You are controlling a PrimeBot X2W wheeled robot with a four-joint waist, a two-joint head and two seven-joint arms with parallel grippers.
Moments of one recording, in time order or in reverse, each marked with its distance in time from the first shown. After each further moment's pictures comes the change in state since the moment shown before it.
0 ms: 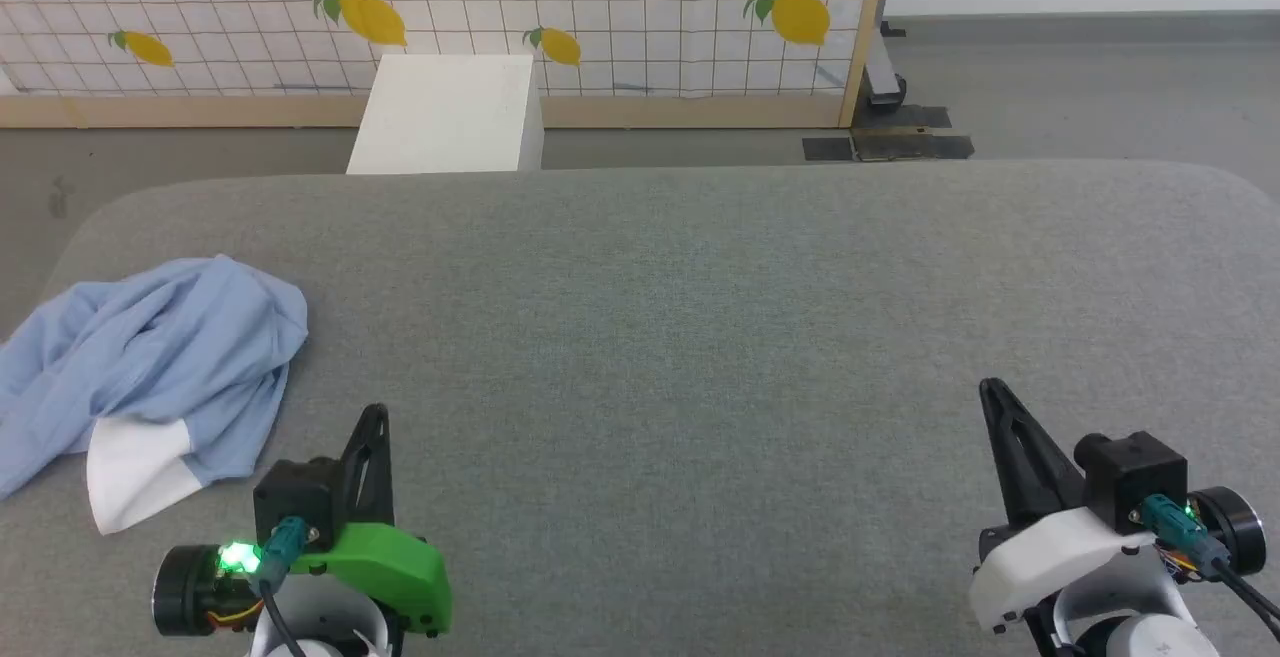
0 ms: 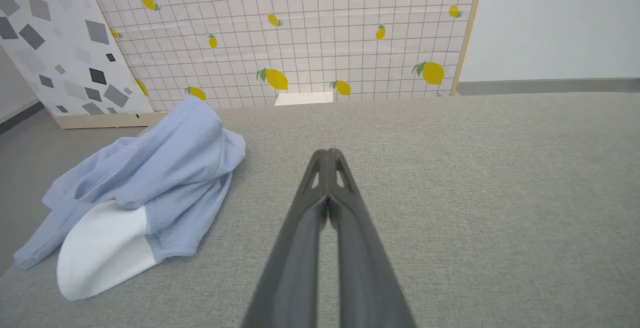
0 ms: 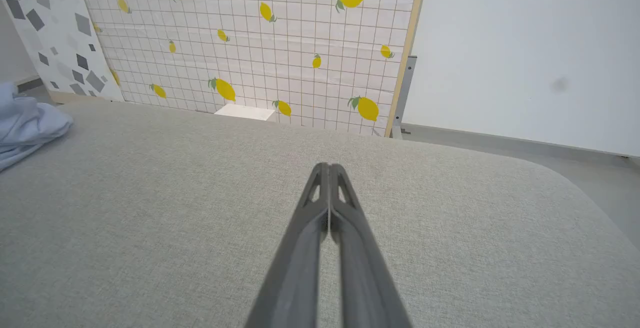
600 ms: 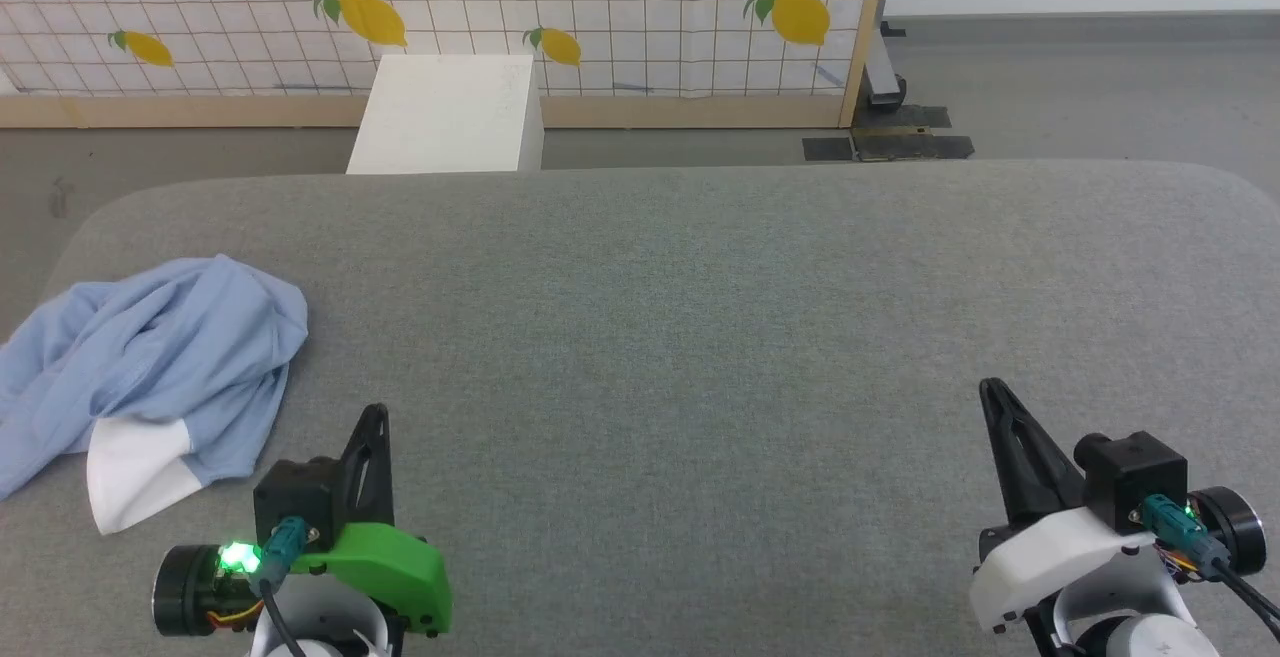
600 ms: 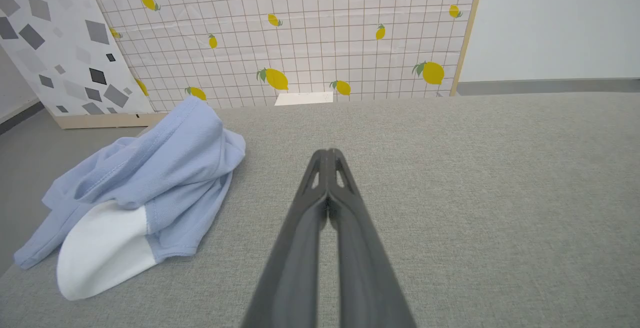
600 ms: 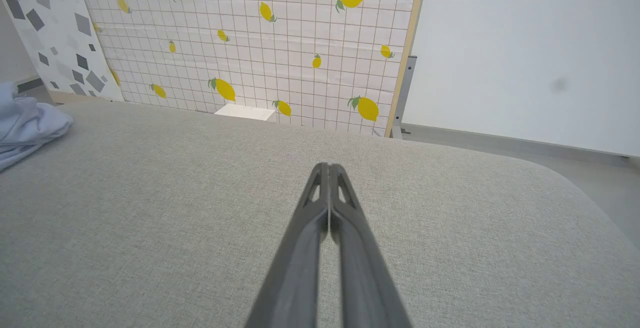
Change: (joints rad) left arm 0.000 0.000 0.000 0.000 0.000 0.000 0.000; right arm 0.000 0.000 0.000 0.000 0.000 0.000 0.000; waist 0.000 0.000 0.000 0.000
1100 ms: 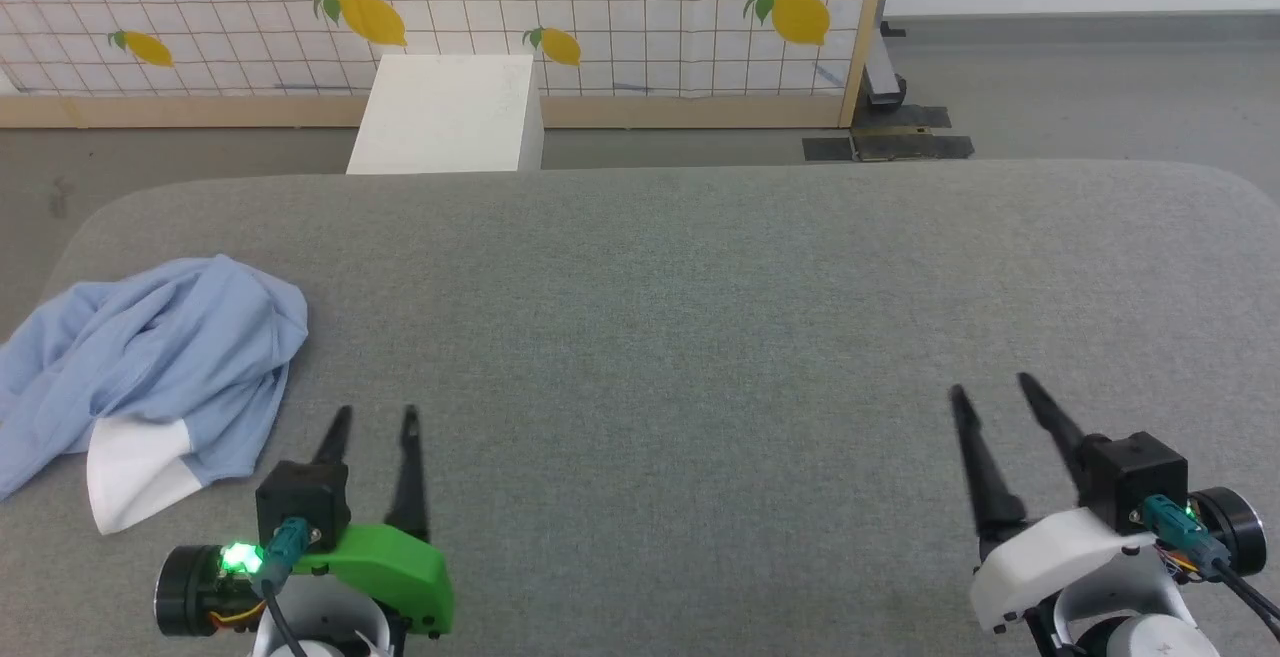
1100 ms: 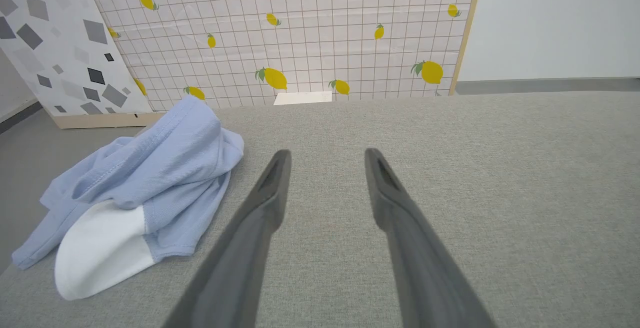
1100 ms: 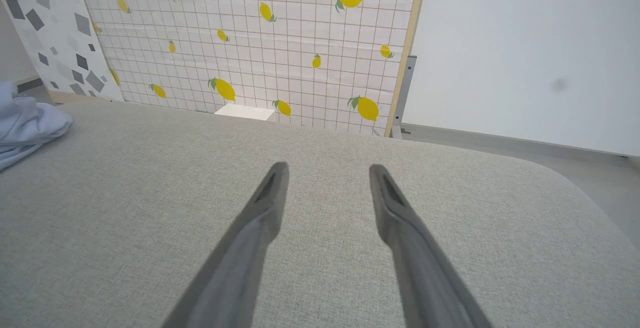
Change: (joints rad) left arm 0.001 0.000 -0.003 0.000 -0.001 0.000 0.000; right arm 0.001 0.000 -0.001 0.000 0.000 0.000 0.000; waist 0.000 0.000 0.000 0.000
